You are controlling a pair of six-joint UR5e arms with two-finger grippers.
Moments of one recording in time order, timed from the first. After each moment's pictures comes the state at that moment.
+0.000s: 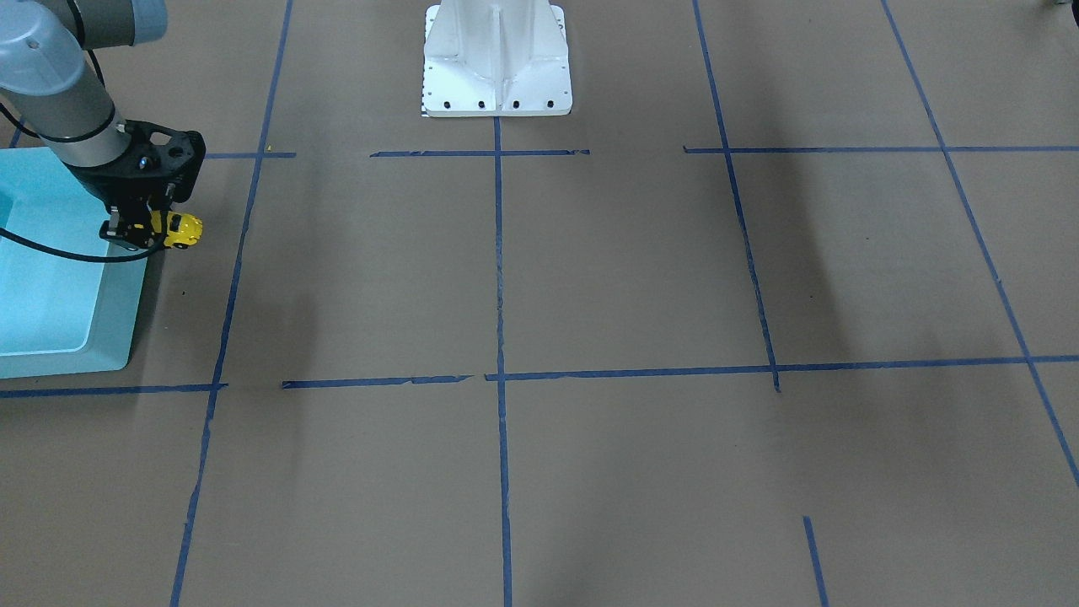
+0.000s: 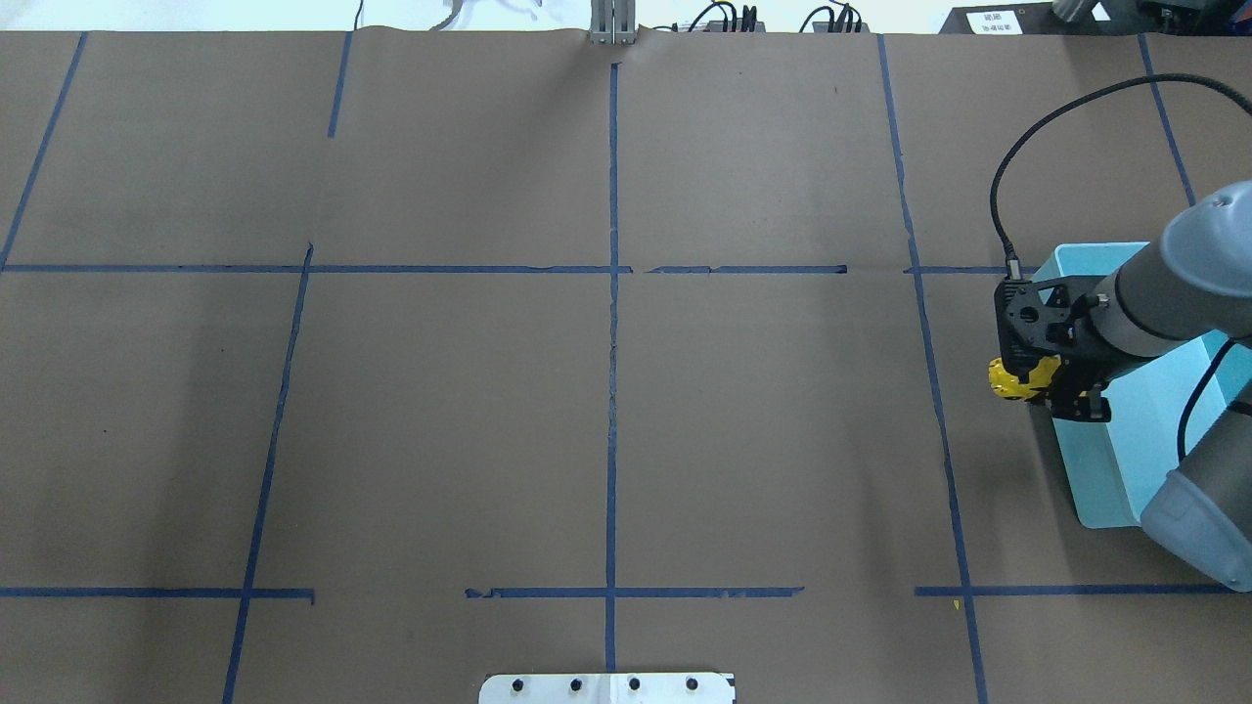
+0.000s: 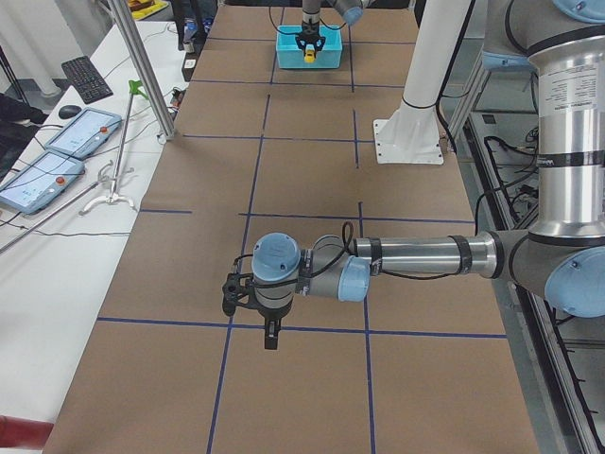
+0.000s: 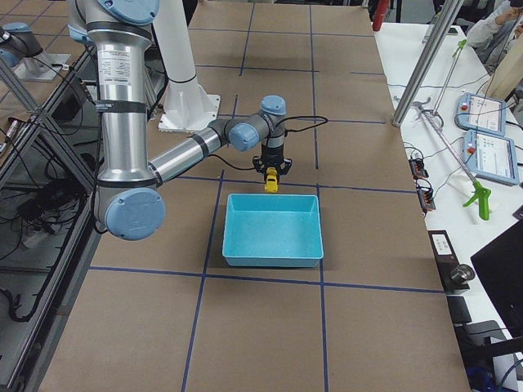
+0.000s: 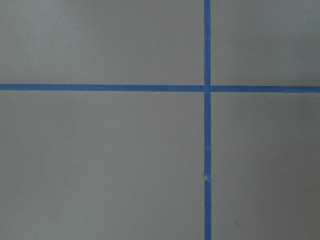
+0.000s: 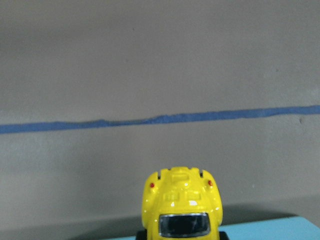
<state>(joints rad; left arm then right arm) -1.59 -1.44 -1.65 -1.74 -2.34 -0.09 0.83 -1.57 2.07 -1.58 2.01 -0.65</state>
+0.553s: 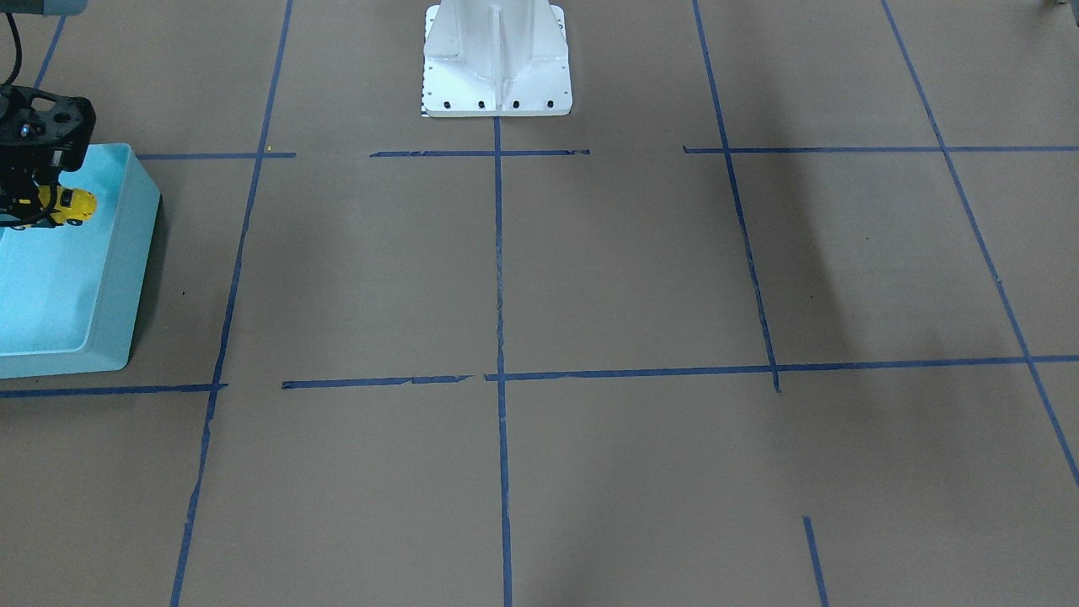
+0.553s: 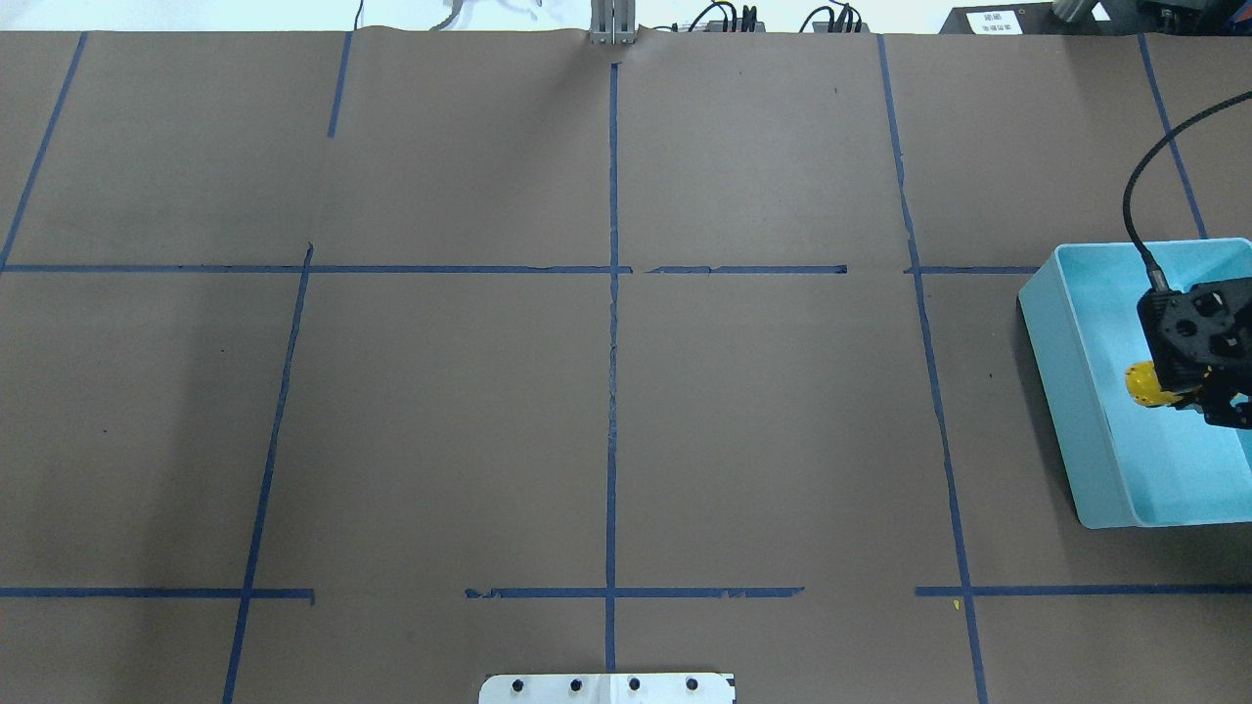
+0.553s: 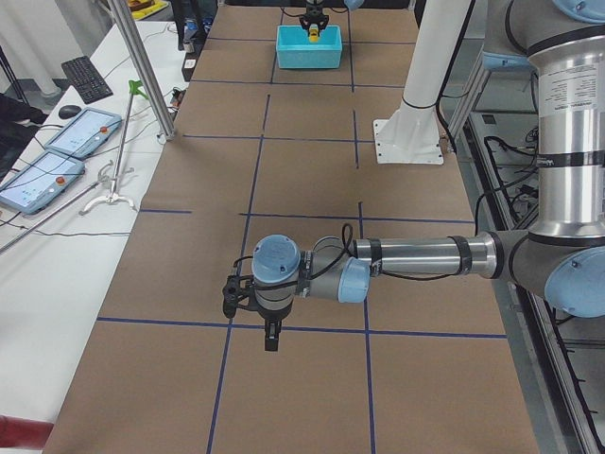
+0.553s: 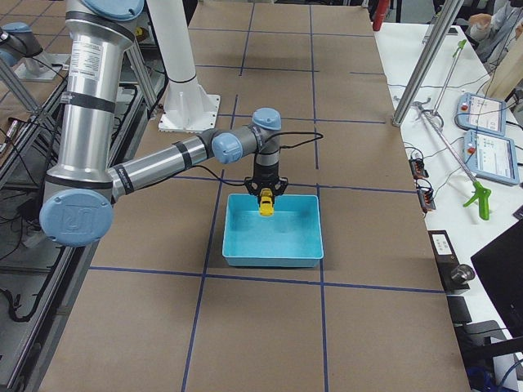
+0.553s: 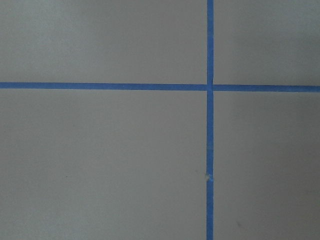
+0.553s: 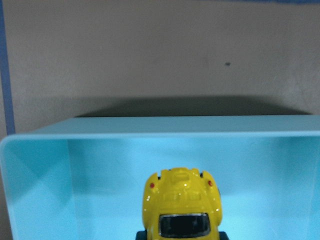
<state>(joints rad) -1.59 -1.44 -1.64 -1.75 -2.34 -0.09 0.95 -1.79 2.07 -1.46 2.01 -0.90</state>
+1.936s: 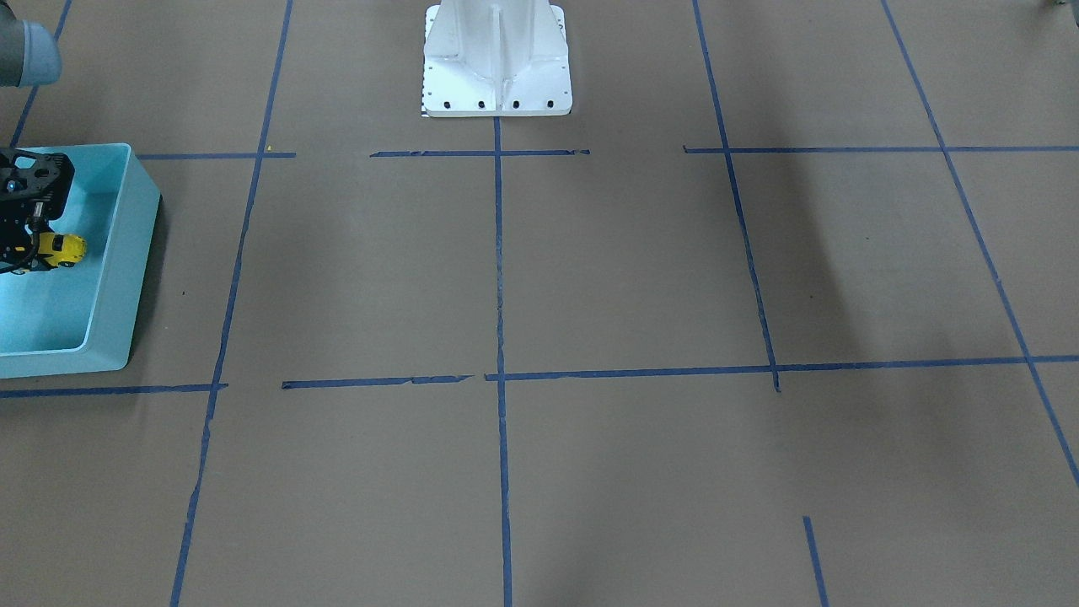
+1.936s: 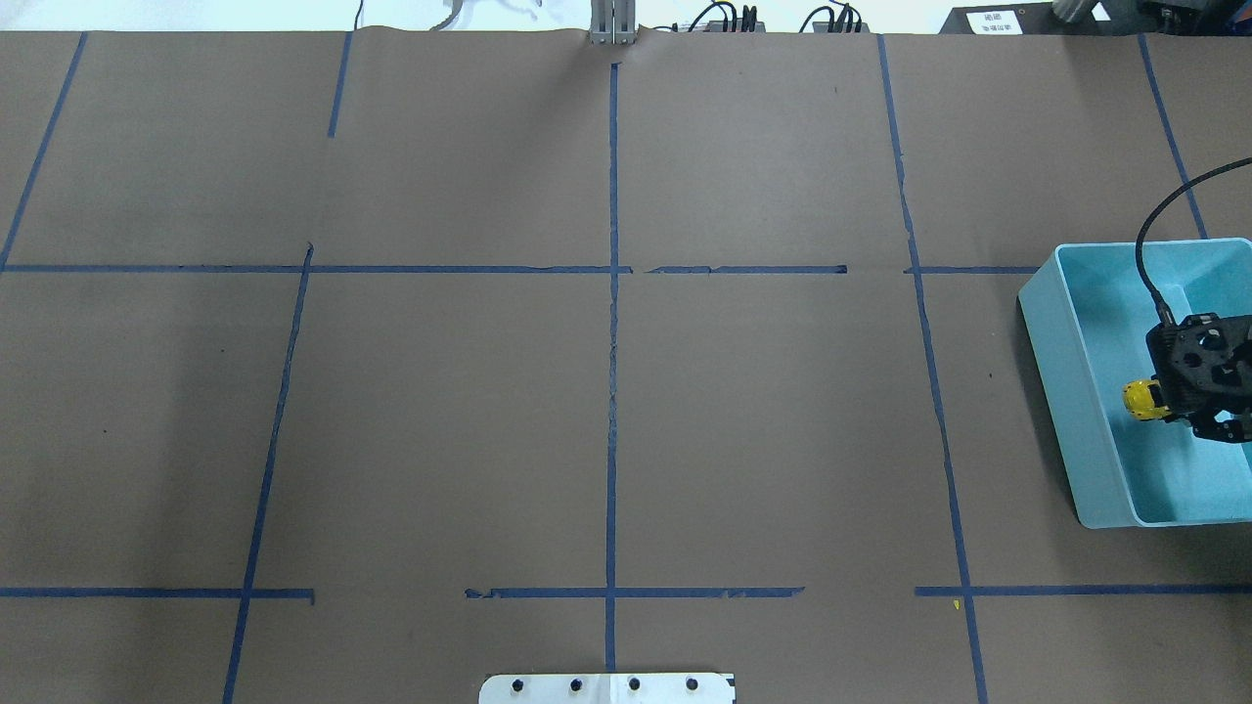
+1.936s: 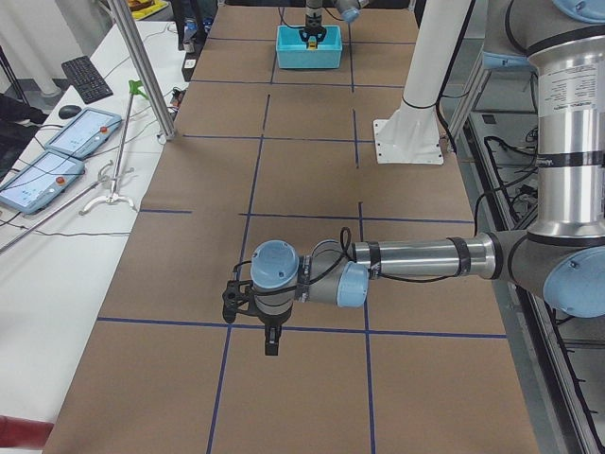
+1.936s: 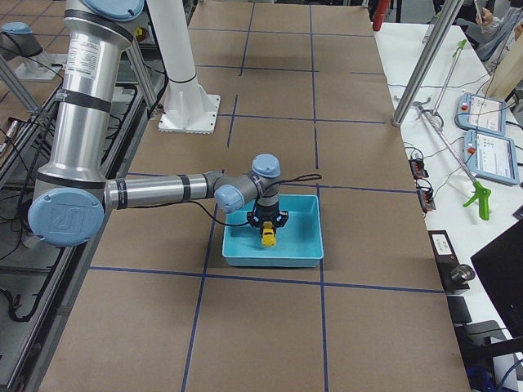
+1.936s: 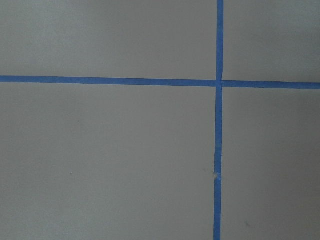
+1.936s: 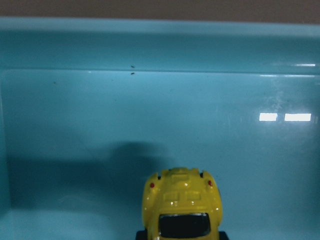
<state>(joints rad) -1.59 -1.45 -1.62 -1.75 -2.33 -0.09 0.95 -1.78 1.80 -1.14 2.06 -0.88</state>
